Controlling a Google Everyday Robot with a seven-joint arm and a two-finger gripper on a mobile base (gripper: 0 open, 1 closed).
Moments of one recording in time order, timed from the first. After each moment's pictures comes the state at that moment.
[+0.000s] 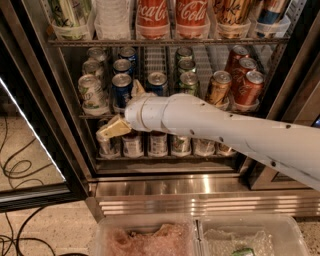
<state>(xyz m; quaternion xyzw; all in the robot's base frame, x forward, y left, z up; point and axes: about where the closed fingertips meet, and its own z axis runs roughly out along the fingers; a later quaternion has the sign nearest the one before) 0.616 0.122 0.827 -0.49 0.67 0.15 0.55</state>
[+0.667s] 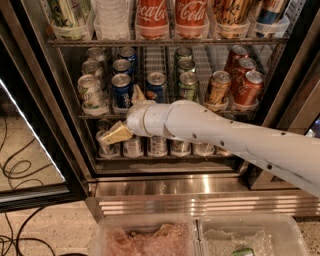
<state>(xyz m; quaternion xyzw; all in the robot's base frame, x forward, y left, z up) 0.617 0.124 0.804 -0.50 0.65 0.17 0.55</state>
